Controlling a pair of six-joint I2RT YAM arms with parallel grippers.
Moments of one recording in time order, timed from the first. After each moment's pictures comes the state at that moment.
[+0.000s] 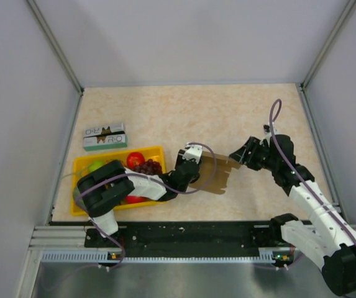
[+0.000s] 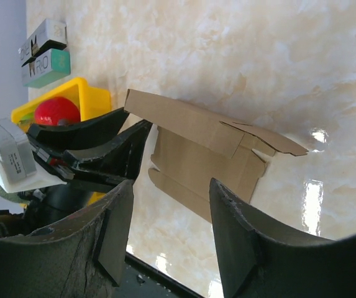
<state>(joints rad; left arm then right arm) -1.02 1.73 0.70 0.56 -0.66 -0.21 0.27 0.87 0.62 -0.31 -0.30 0.68</state>
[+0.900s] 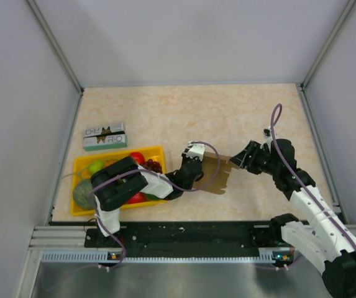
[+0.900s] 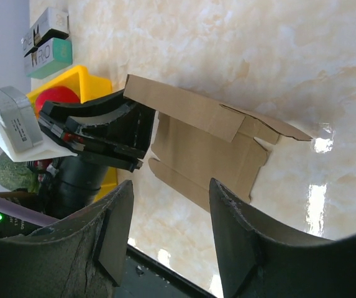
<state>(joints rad) -1.03 1.86 0.76 0.73 -0.71 -0.22 0.27 0.81 0.58 -0.31 -0.33 0.68</state>
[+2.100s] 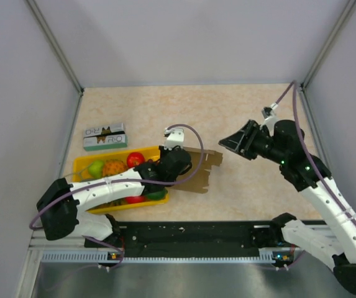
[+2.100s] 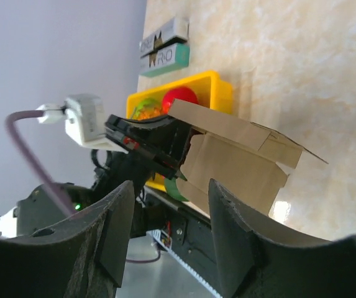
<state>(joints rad) -1.03 1.36 0.88 -0.16 -0.81 -0.45 0.44 0.83 0.98 -0.51 -0.31 0.90</state>
